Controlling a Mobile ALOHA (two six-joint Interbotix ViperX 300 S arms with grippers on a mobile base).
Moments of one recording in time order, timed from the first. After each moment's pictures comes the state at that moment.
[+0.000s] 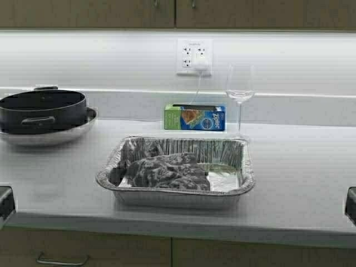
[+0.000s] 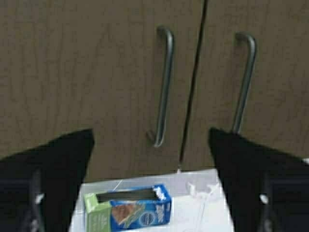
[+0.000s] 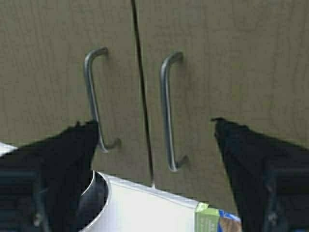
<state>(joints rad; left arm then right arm) -0.54 -0.20 0.84 -0.12 -0.81 0.00 0.72 -0.15 0.70 0.42 -0.78 -0.33</state>
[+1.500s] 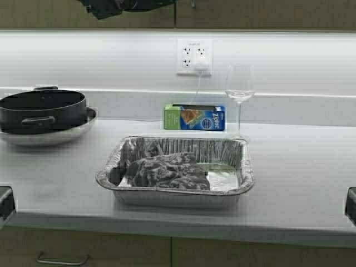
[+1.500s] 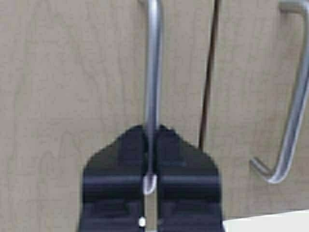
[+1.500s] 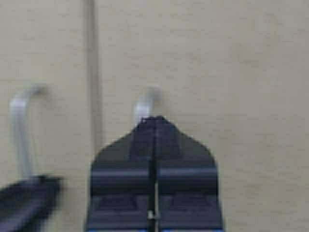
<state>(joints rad) -0.60 0.19 0.49 -0.29 -0.88 0.17 0.79 0.09 0.40 0.87 -0.95 -0.72</state>
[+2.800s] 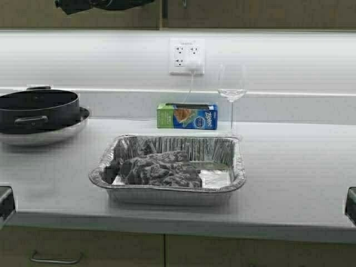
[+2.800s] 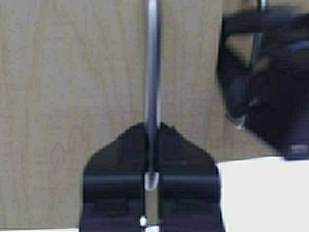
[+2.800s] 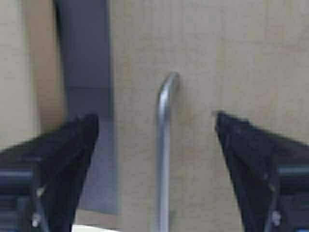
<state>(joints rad) -0.60 0.00 0.74 -0.29 -0.89 0.19 0.76 0.23 0.26 0.80 -0.84 -0.73</state>
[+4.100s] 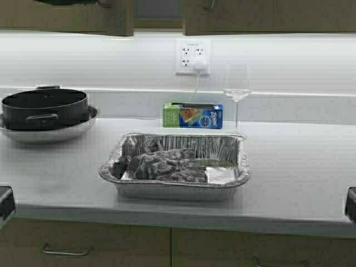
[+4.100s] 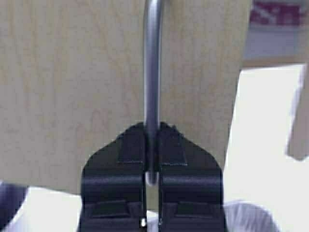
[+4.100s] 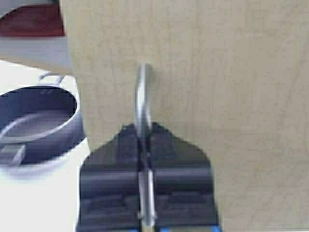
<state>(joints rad) -0.54 -0.49 1.09 -0.31 -0.62 0.27 0.83 -0.37 0.79 0.96 -0.58 -0.84</state>
